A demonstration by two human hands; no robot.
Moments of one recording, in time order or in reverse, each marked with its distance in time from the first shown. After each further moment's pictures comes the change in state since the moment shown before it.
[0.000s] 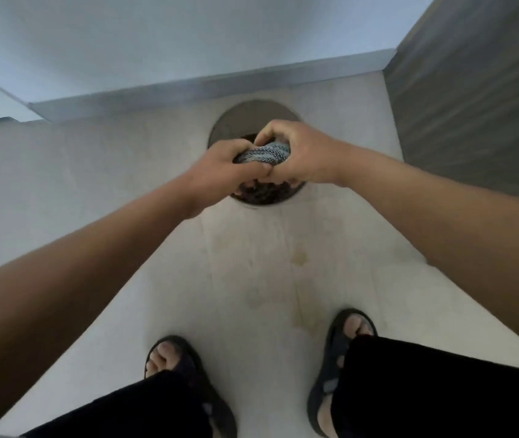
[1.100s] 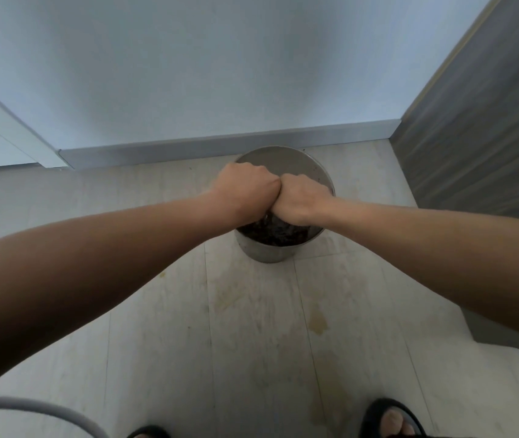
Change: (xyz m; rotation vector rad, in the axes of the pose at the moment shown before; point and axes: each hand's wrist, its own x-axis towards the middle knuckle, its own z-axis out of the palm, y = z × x) left_hand 0.061 -0.017 0.009 1.585 0.233 0.281; right_hand 0.068 0.031 0.039 -0.678 0.268 0.085
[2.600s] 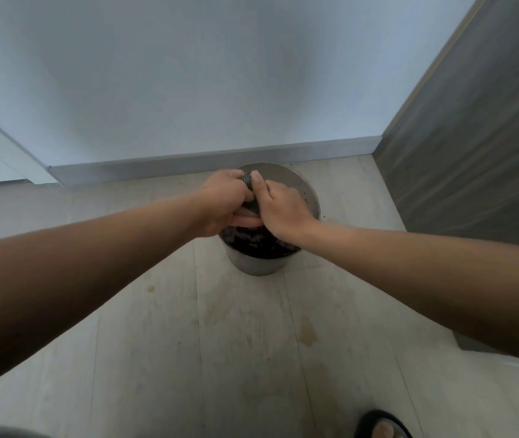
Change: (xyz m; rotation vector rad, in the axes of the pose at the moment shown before) left_hand -0.014 -0.012 -0.017 -1.883 -0.152 -0.559; right_hand -0.007 -0.006 0.010 0.467 0.298 -0.092
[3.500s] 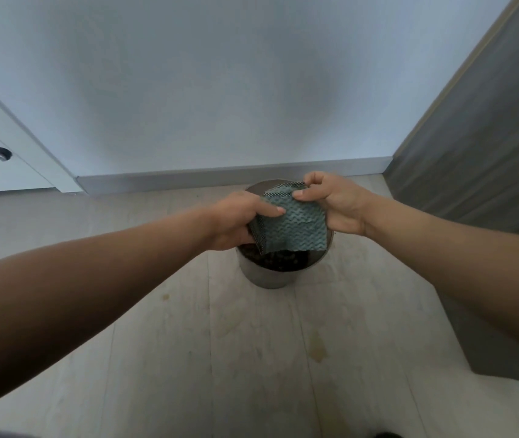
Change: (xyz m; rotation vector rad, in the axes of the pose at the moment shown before) left_hand -0.005 -0.004 -0.014 -0.169 -0.248 -0.081; right_hand 0.017 0.010 -0.074 1.003 -0.365 0.356
